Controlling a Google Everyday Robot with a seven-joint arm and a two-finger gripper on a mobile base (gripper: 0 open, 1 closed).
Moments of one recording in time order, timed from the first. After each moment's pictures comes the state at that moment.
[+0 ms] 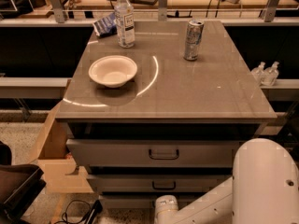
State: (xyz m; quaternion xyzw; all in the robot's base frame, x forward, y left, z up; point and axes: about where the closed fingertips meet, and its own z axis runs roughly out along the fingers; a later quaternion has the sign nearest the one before) arm 0.369 -0.059 0.224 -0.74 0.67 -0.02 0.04
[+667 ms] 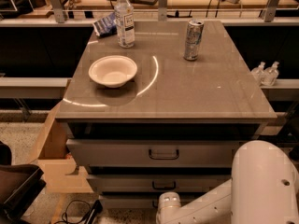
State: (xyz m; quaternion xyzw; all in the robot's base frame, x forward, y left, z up) arm 0.383 -0.063 0.208 -0.73 0.69 -0.01 0.05
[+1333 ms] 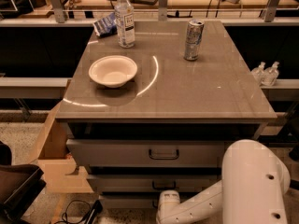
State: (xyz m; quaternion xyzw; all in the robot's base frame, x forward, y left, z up) arm 0.392 -0.065 0.184 -0.73 0.69 0.01 0.04
